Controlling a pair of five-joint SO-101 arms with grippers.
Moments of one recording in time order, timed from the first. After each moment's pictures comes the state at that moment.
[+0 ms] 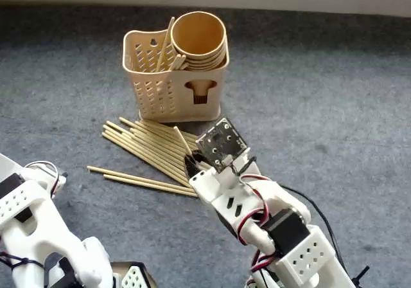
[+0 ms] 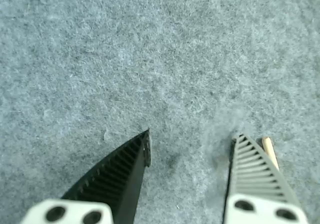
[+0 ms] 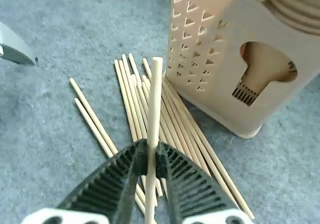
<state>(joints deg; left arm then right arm) -48.0 -35.6 60.2 55.3 22.5 -43.0 -70.7 57.7 50.2 8.5</state>
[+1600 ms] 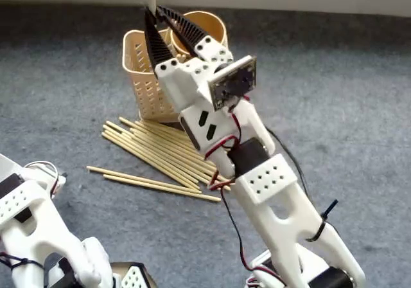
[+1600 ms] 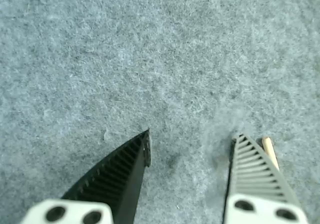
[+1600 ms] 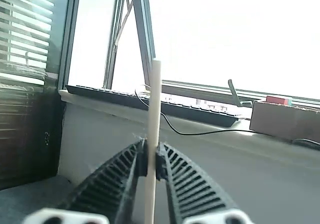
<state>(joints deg) -48.0 -35.6 60.2 55.3 22.5 -37.9 -29.3 29.1 -13.5 8.5</state>
